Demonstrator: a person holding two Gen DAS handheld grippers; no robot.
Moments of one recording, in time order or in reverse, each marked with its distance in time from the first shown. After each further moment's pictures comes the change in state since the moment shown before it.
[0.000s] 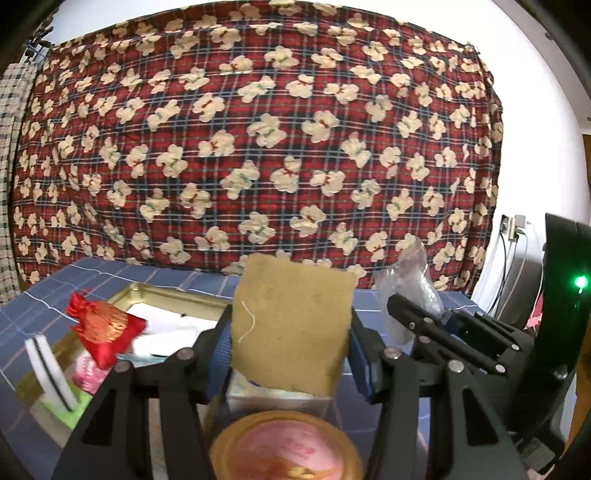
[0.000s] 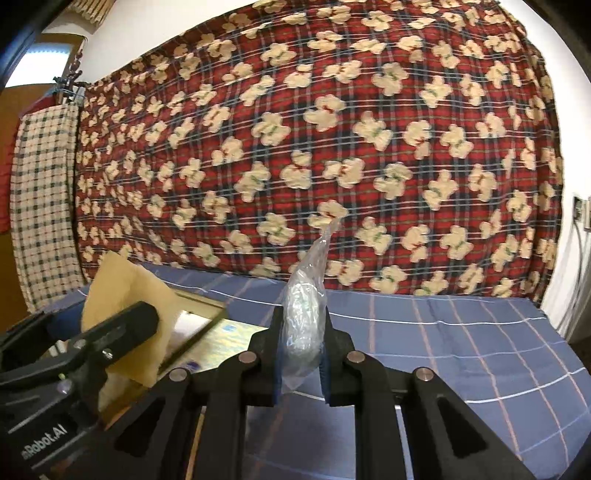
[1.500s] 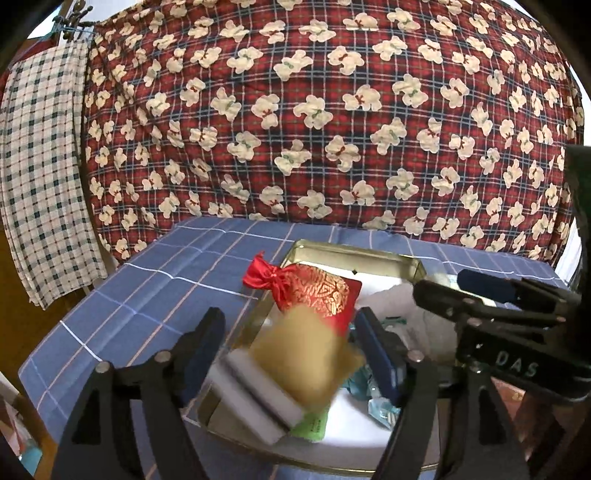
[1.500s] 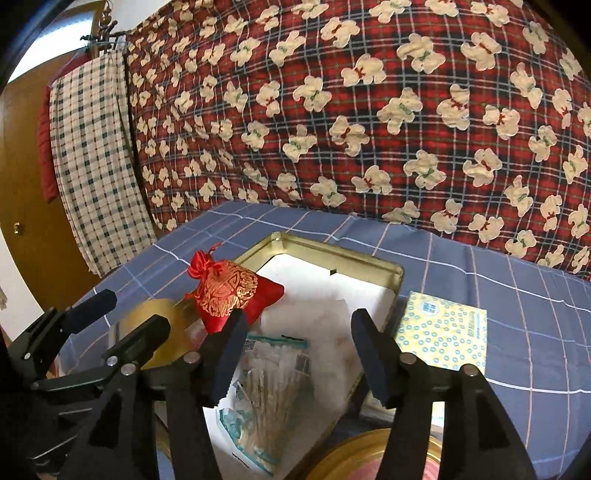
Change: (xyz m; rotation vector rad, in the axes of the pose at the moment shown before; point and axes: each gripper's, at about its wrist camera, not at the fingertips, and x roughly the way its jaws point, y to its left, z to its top) left arm -0.016 0.159 -0.004 -0.003 0.183 0.301; right arm 0.065 0.148 0.013 -0.029 0.295 0.272
